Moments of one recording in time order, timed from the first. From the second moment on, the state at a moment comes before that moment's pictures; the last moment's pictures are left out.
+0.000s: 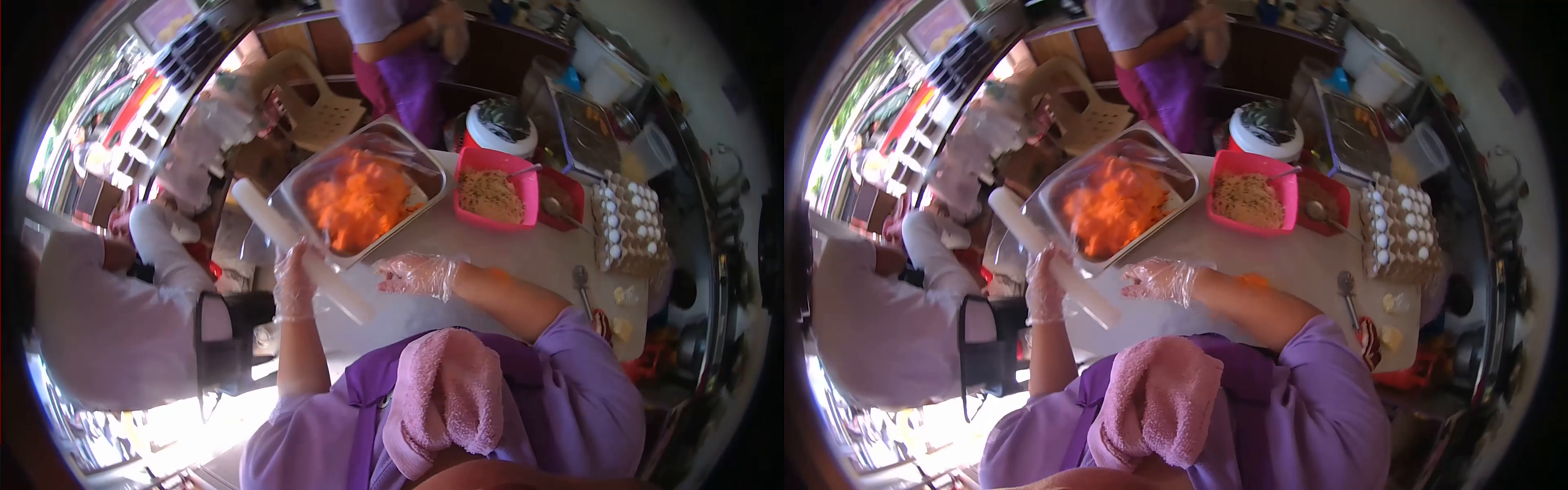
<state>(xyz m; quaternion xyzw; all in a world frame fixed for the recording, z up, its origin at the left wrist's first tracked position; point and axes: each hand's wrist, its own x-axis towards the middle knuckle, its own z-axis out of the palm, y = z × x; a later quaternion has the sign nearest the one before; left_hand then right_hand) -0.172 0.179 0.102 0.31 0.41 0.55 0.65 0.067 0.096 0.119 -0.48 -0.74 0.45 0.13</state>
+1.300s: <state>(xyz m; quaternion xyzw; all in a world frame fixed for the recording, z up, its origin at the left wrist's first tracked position) -0.162 0.219 0.086 0.21 0.15 0.63 0.73 0.154 0.364 0.017 -0.52 -0.84 0.04 -0.14</state>
